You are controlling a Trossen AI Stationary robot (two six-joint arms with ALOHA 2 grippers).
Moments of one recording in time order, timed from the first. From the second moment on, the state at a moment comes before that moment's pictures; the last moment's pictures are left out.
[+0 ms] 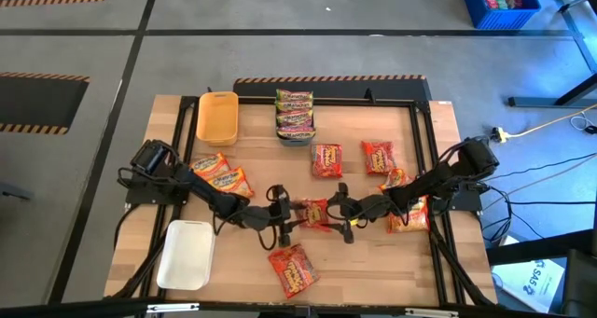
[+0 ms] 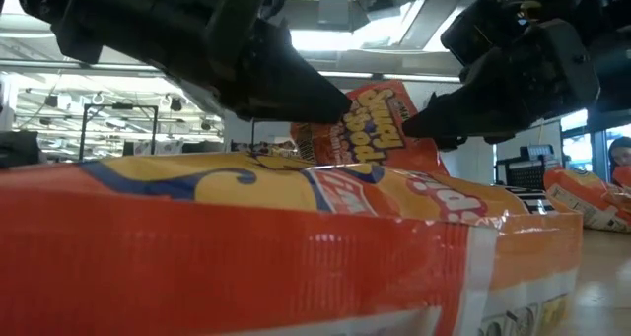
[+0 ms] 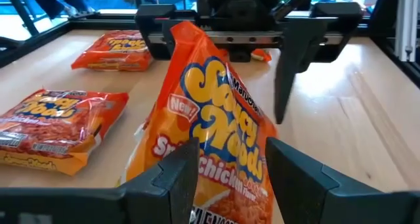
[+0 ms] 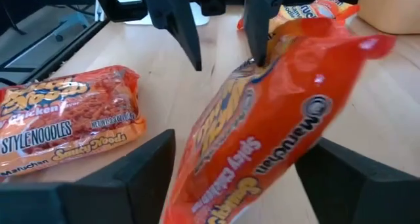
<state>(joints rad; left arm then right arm) -0.40 1.82 0.77 0.72 -0.56 -0.18 0.37 1.71 0.46 0.92 0.25 0.12</state>
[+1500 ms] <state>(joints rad) -0.21 1.80 1.16 -0.18 -0.05 -0.36 0.37 1.75 0.52 0.86 0.24 0.02</state>
